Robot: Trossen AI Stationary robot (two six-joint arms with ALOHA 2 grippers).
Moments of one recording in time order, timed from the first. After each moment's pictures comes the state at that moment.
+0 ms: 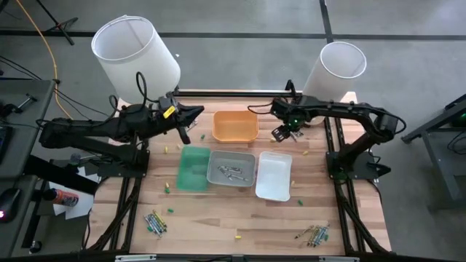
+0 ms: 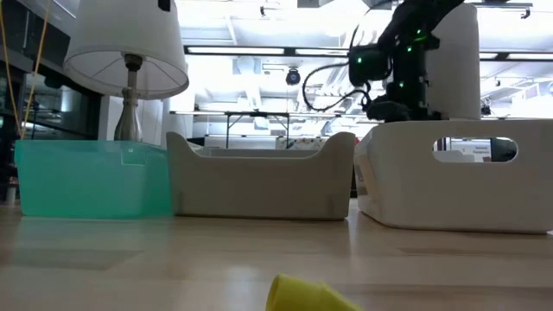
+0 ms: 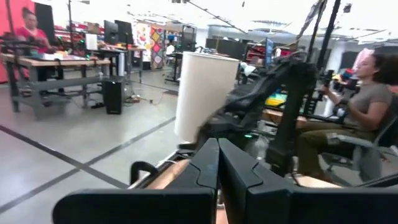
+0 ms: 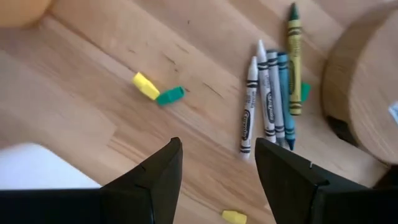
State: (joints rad) left arm 0.03 0.90 0.82 0.16 -0.41 -0.09; right arm -0.43 1.53 1.06 -1.01 0.10 0.52
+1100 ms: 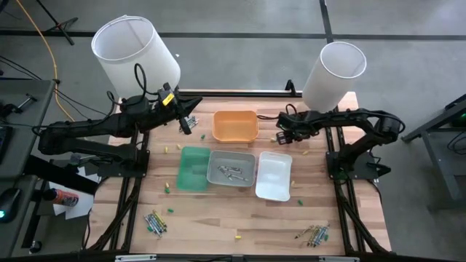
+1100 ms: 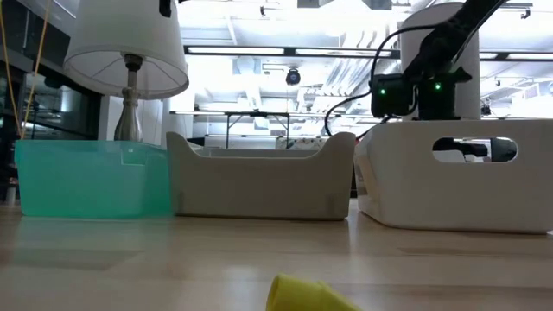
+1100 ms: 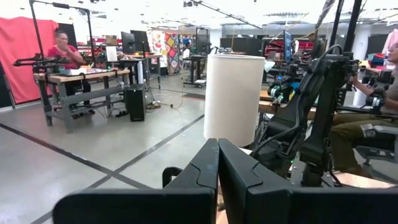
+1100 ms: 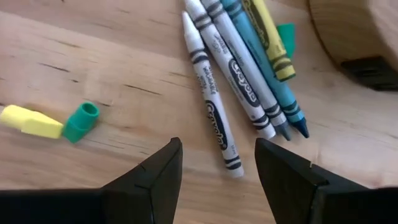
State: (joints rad) left arm 0.17 0.90 0.82 0.16 -0.32 0.00; right arm -0.45 1.51 0.72 -0.69 0.20 0.86
